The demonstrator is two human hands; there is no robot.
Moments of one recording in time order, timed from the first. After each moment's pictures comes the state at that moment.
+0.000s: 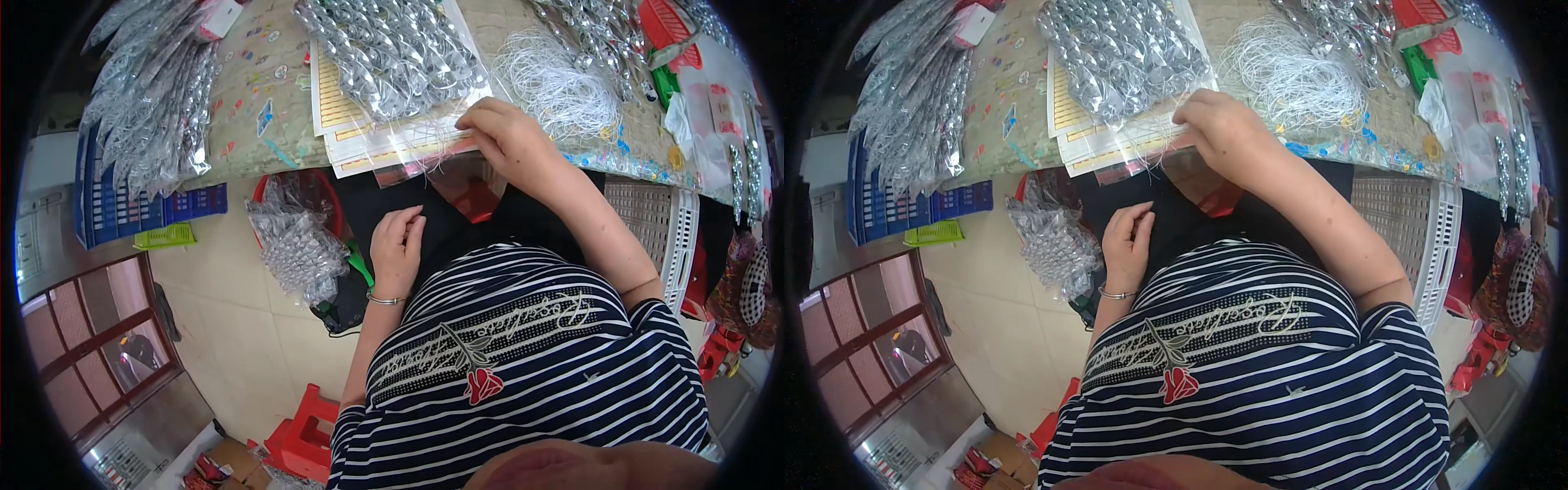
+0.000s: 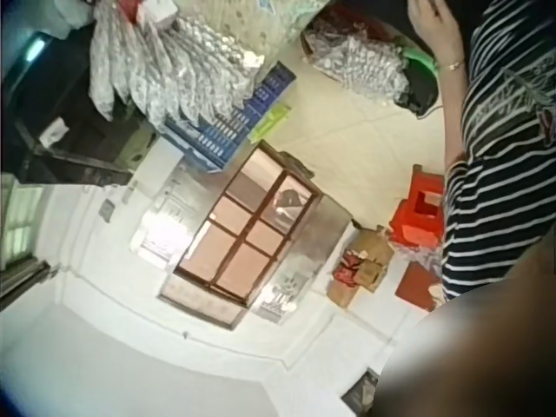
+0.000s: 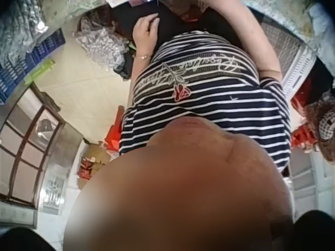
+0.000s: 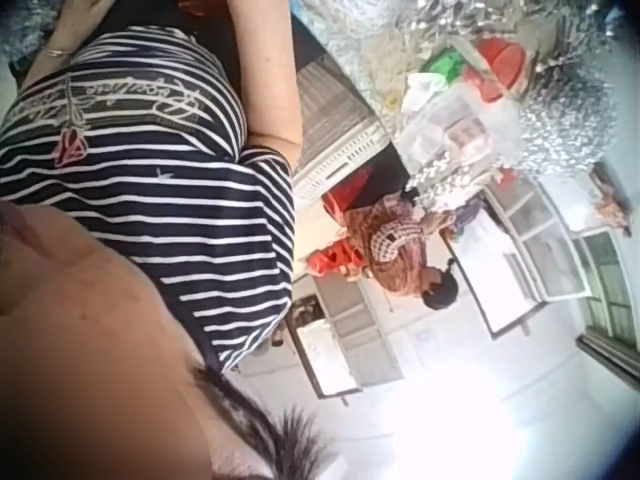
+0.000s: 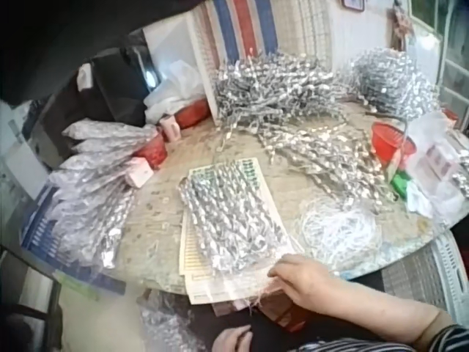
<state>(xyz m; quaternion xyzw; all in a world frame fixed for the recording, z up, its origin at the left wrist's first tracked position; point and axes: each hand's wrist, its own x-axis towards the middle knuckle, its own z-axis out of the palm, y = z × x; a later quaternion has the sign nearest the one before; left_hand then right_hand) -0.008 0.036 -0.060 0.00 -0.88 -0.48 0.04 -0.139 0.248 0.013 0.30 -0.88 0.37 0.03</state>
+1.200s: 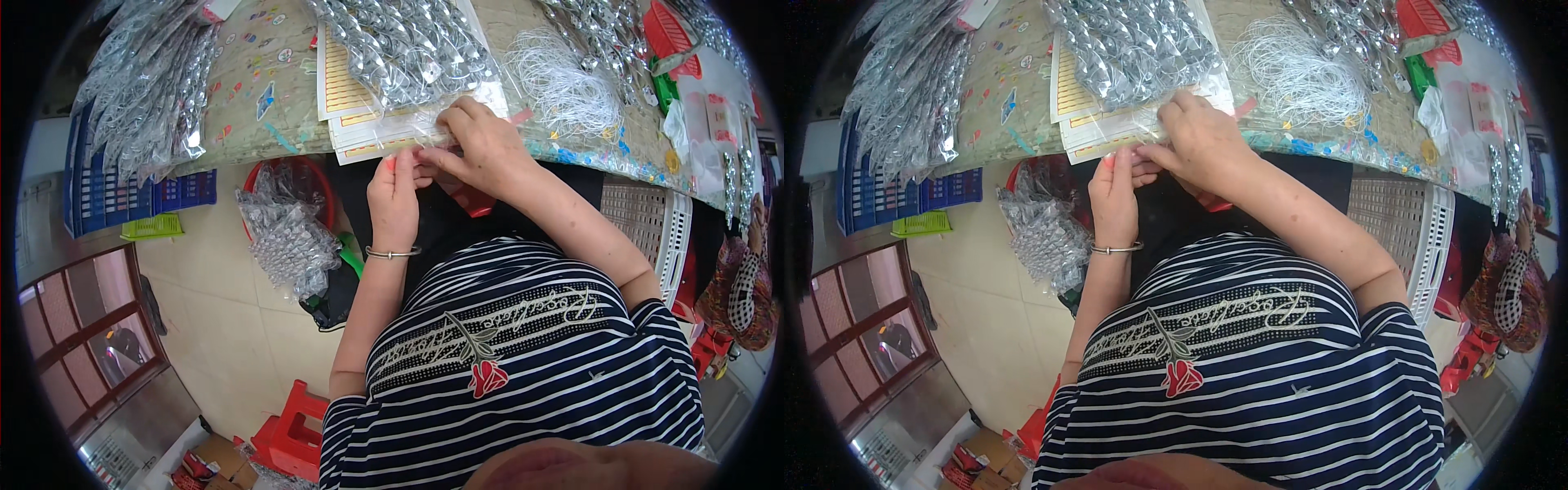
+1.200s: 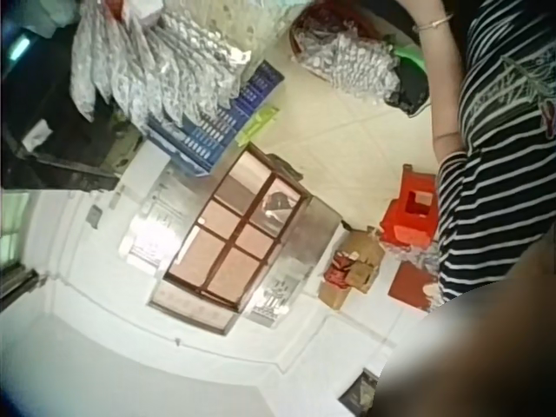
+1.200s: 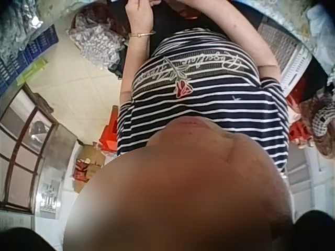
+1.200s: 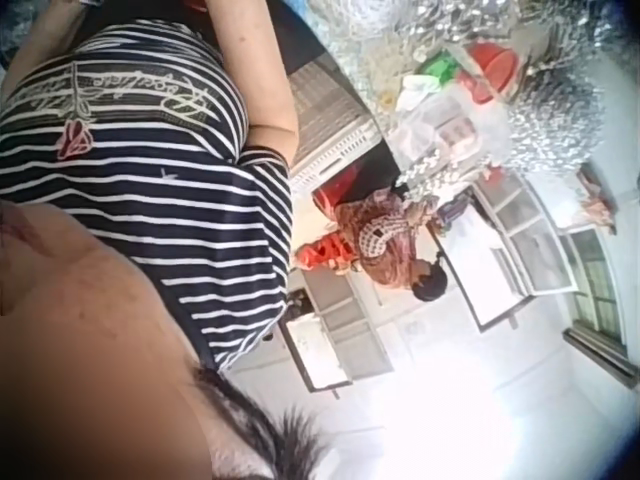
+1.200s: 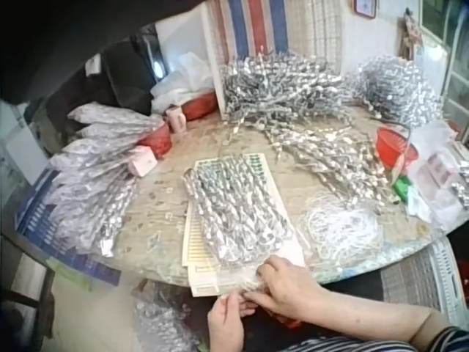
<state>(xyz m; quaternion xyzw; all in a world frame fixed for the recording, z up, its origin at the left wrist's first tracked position) -0.067 0.052 -0.038 0.14 -0.64 -0.76 -0.01 -0.127 0.203 0.000 0.28 -0.91 0.28 0.09</state>
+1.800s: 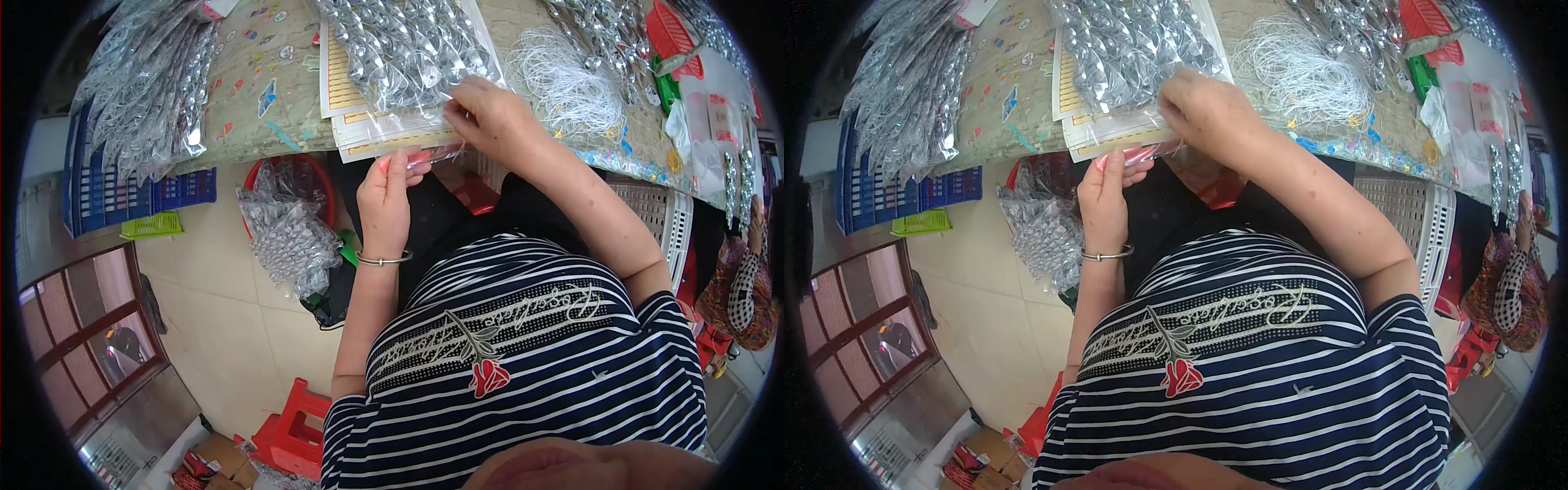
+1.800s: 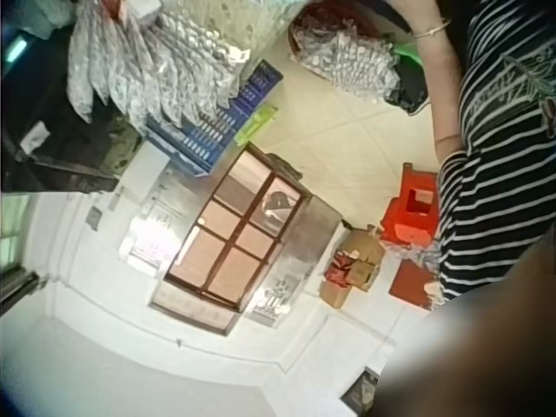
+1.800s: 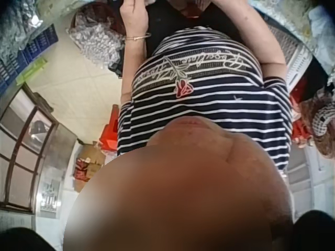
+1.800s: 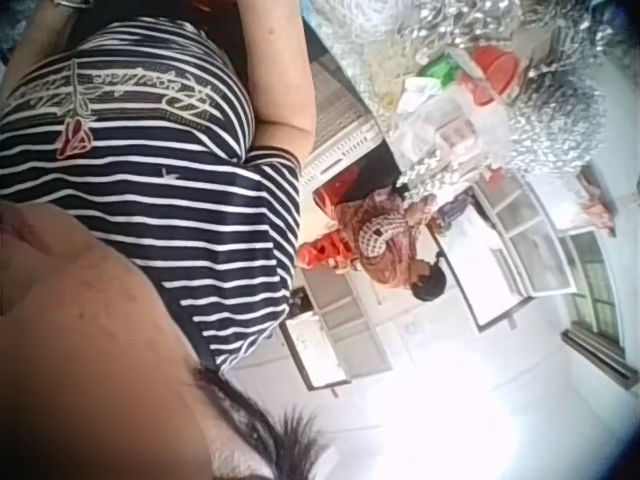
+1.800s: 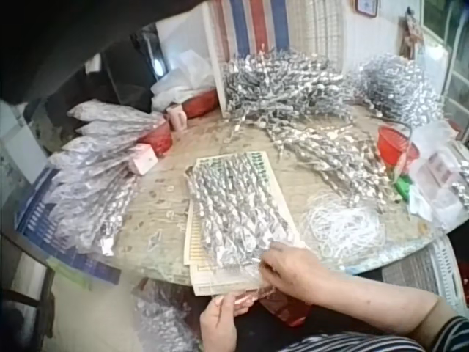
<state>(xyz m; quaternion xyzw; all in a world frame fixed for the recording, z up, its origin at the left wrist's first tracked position) -0.064 0.037 -0.021 0.10 -0.67 -0.73 0.02 -0.154 0.210 0.017 0.29 -0.91 0.31 0.04</state>
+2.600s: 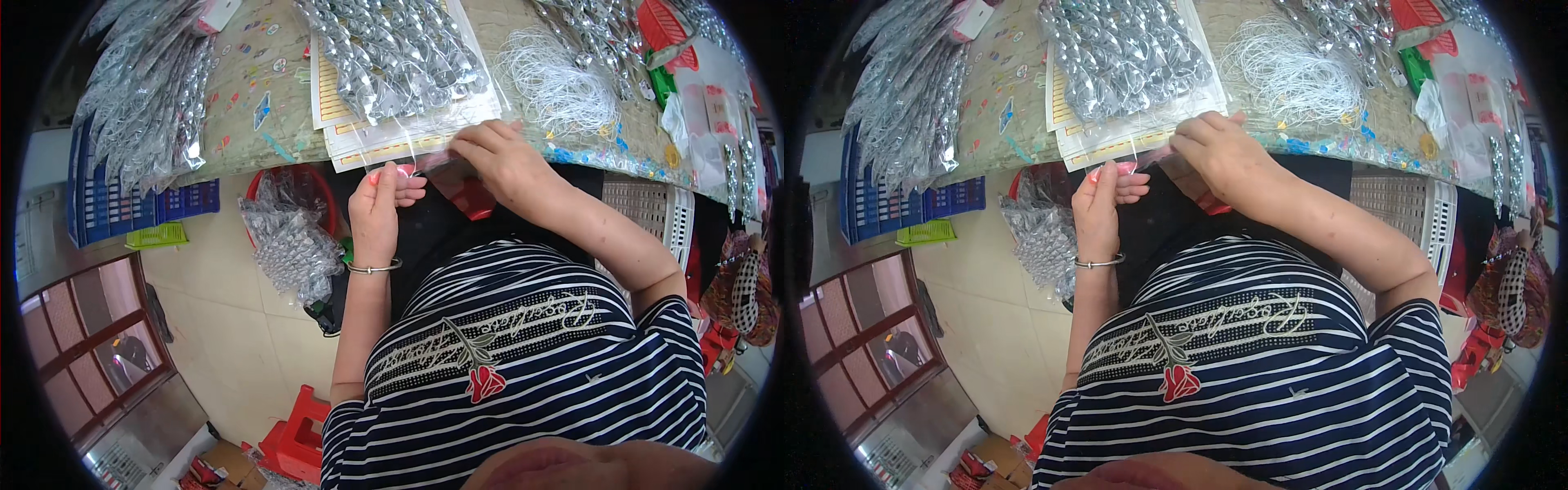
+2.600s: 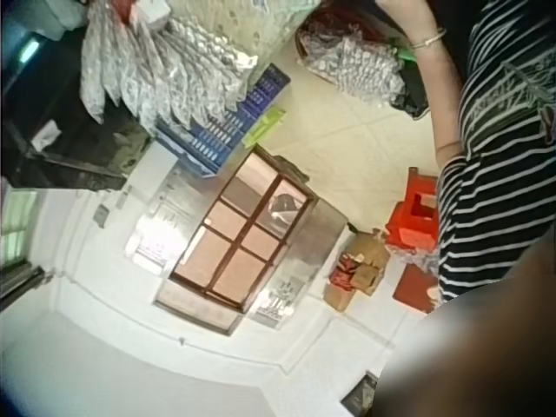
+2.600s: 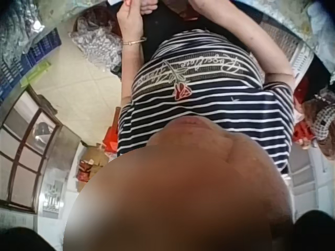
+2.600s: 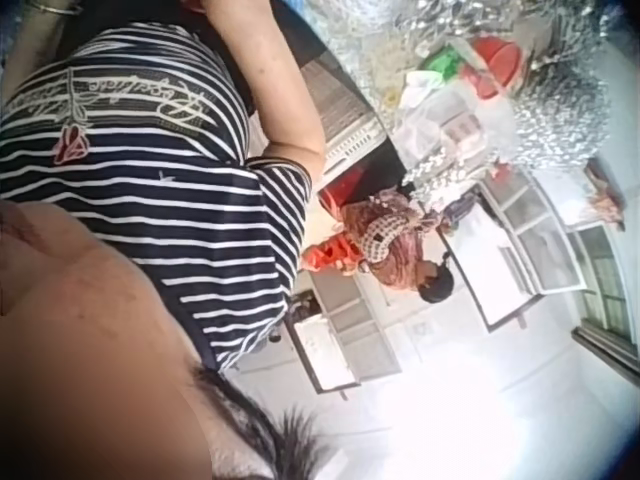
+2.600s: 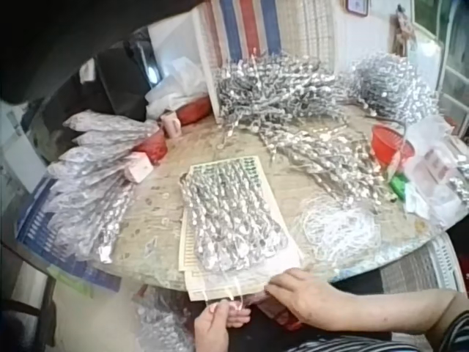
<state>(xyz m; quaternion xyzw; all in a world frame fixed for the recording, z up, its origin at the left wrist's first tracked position) -0.061 0.029 -0.025 0.14 -0.66 -0.73 -0.06 -0.113 0.246 0.006 0.40 -0.88 0.27 0.04</state>
